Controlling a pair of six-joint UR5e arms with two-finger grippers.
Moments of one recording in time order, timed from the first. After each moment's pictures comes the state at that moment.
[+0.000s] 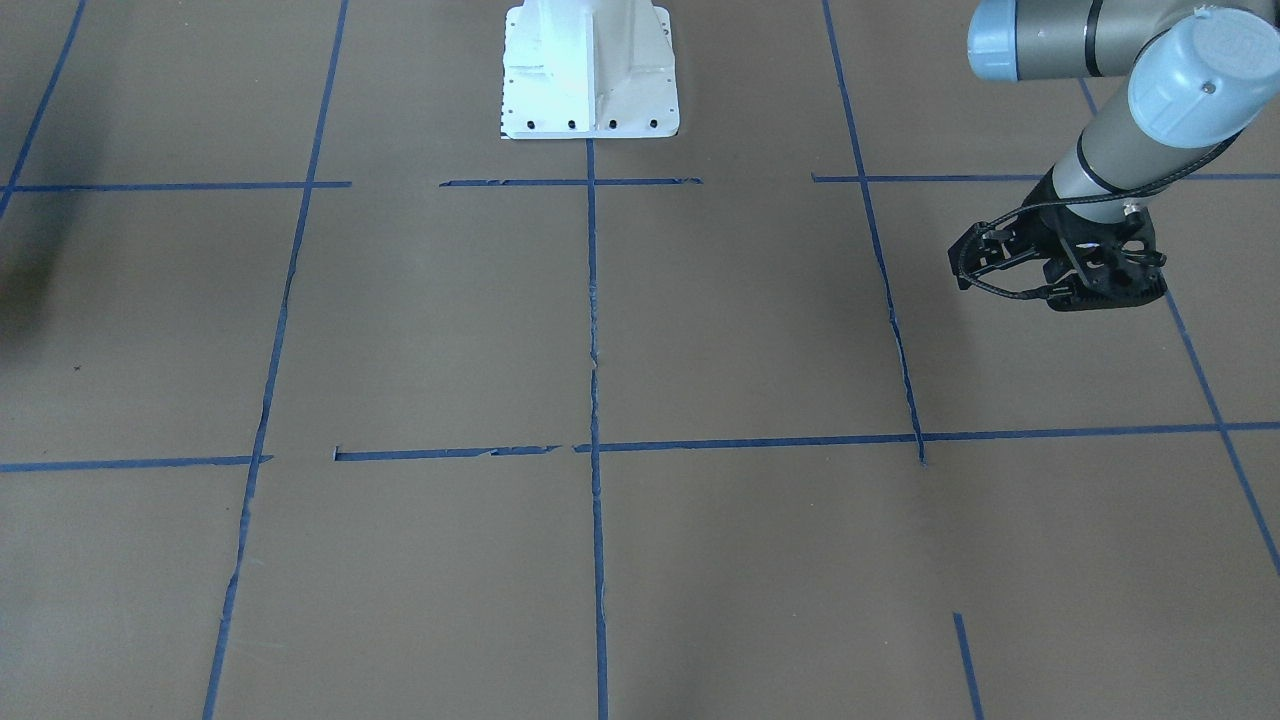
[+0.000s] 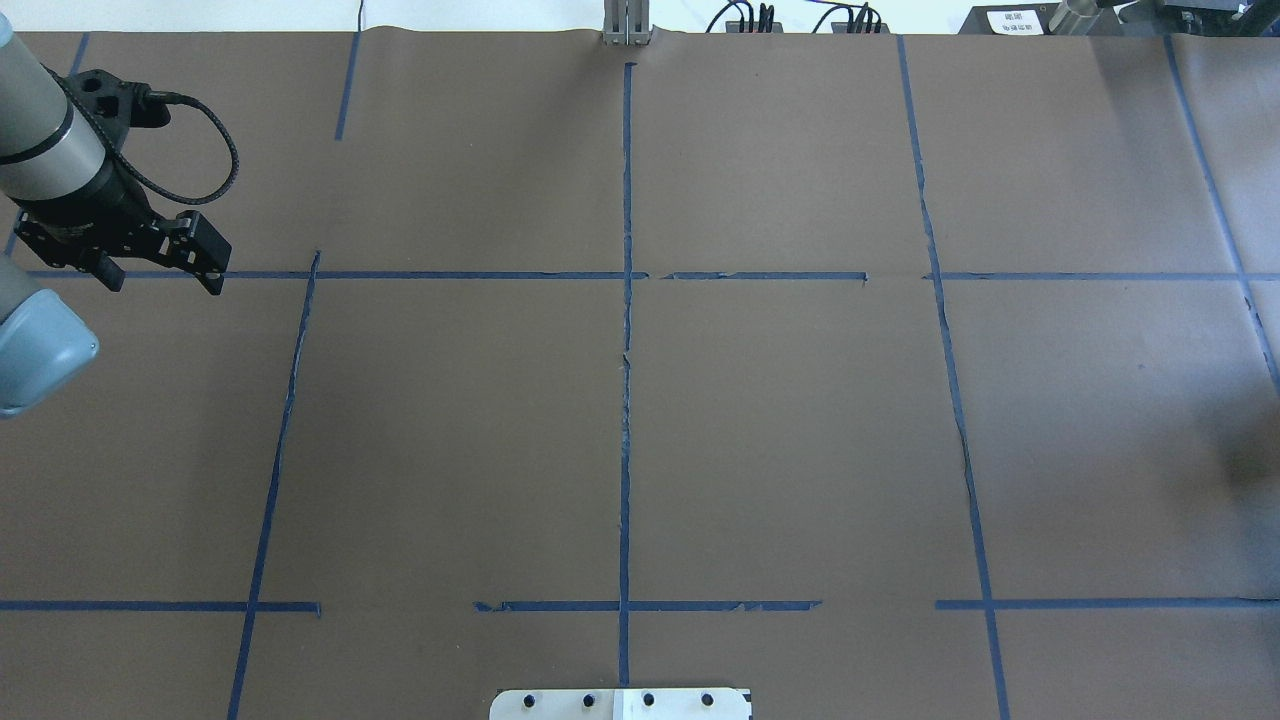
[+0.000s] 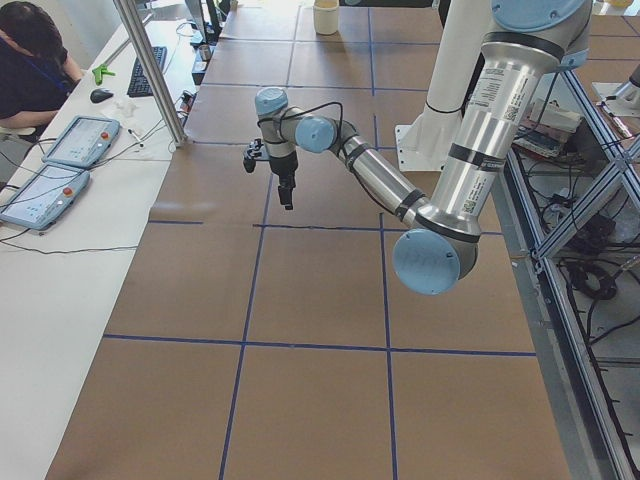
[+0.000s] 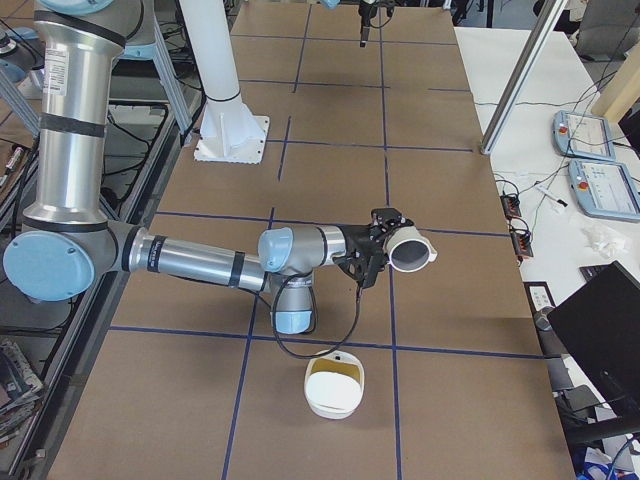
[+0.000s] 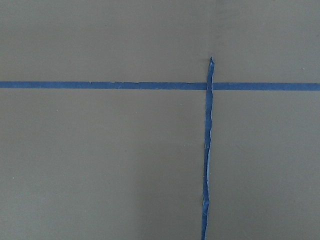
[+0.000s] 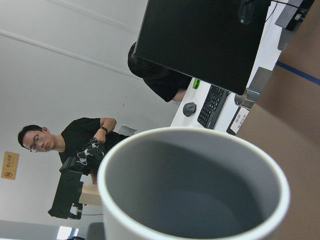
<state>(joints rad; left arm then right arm) -1.00 -1.89 -1.93 -1.28 -2.20 -0.68 1.36 -1.70 1.51 0.16 1.90 1.78</state>
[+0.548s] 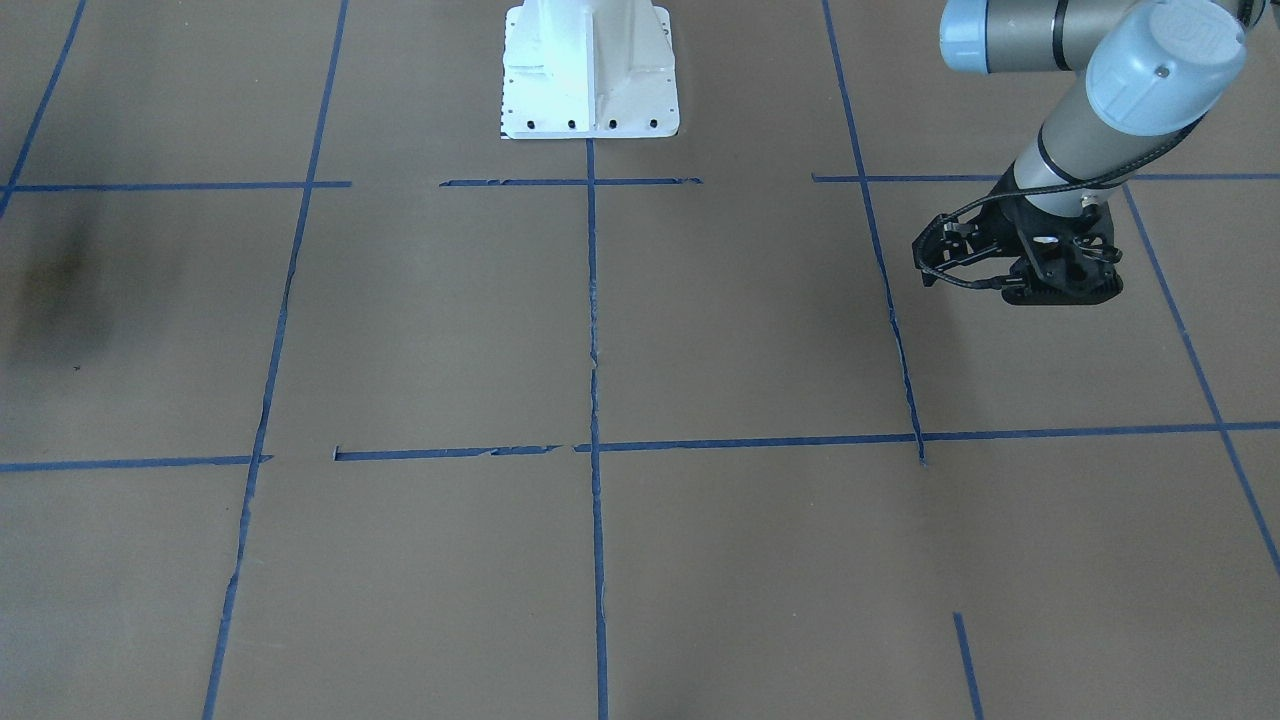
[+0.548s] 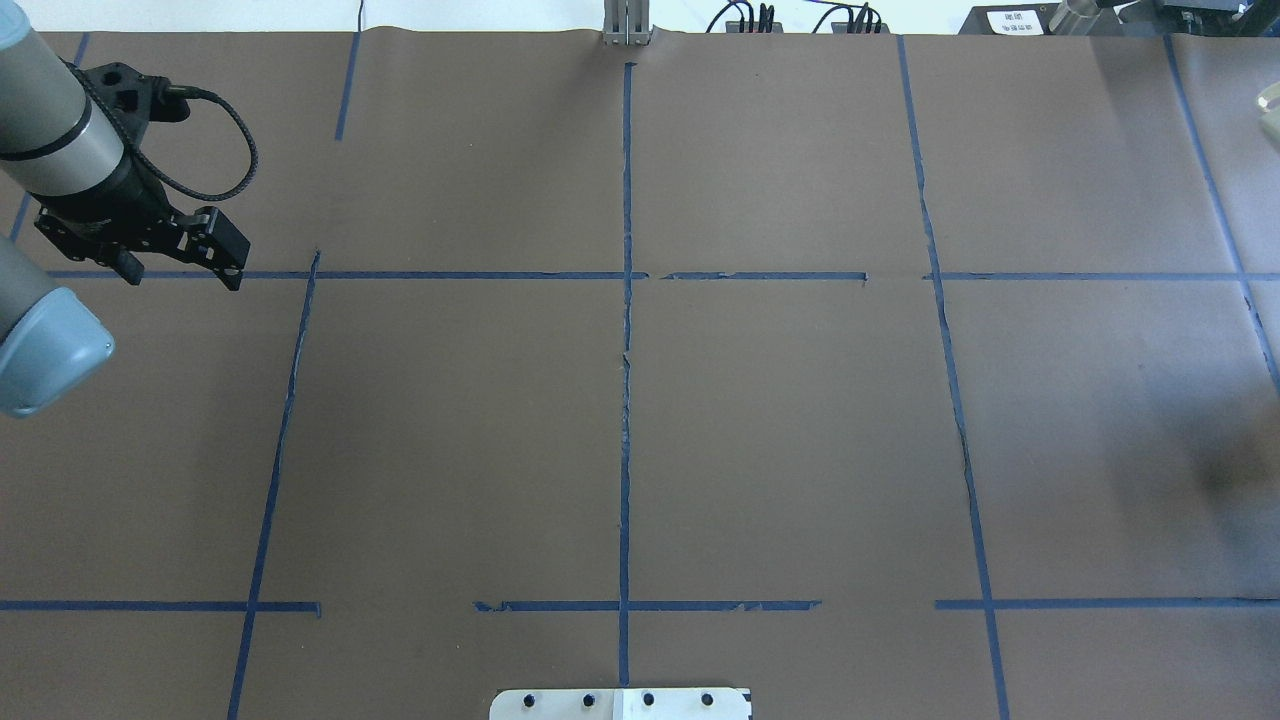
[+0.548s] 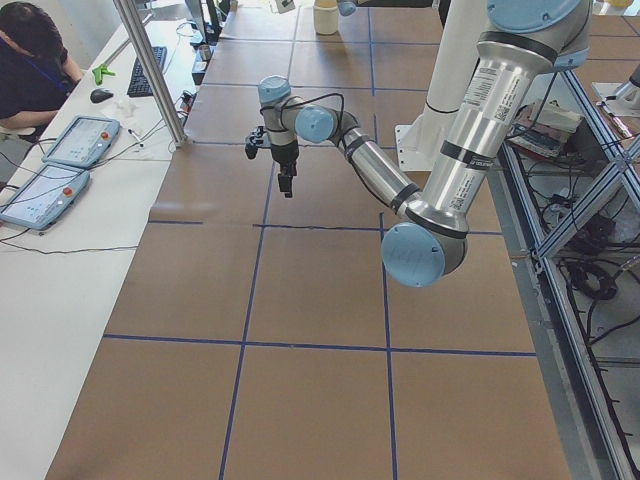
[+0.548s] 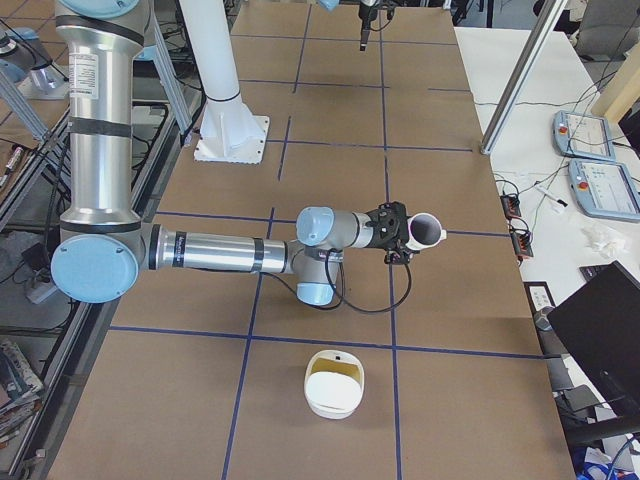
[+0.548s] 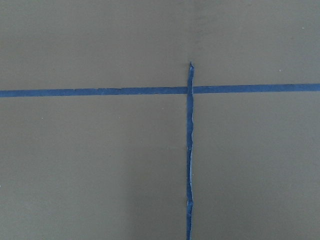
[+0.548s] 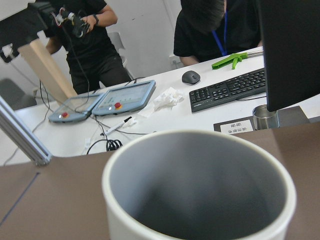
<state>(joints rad) -0.96 -1.96 -1.93 -1.28 -2.19 -0.68 1.19 -1.61 1.51 -0.07 1.84 0.98</state>
